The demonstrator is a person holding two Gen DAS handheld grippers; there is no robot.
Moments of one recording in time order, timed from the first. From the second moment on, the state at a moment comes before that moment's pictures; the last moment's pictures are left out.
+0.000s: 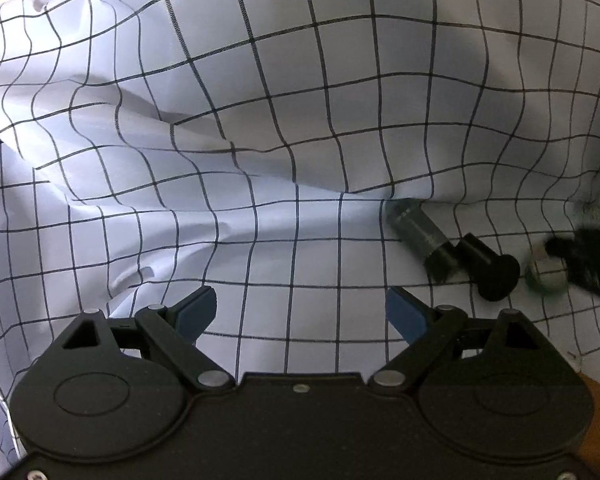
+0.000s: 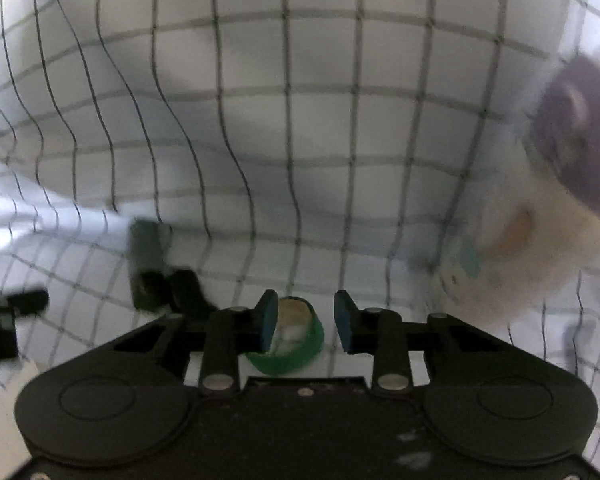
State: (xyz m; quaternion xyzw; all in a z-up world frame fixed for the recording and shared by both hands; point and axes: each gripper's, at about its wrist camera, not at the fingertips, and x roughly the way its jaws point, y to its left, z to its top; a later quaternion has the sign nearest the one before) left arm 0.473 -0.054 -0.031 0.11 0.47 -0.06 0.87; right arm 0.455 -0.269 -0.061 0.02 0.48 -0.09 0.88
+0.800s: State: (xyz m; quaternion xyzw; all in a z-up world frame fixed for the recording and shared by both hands) left arm 0.488 -0.107 -0.074 0.31 0.37 -0.34 0.80; right arm 0.405 -0.279 -0.044 0.00 0.46 -0.03 0.89
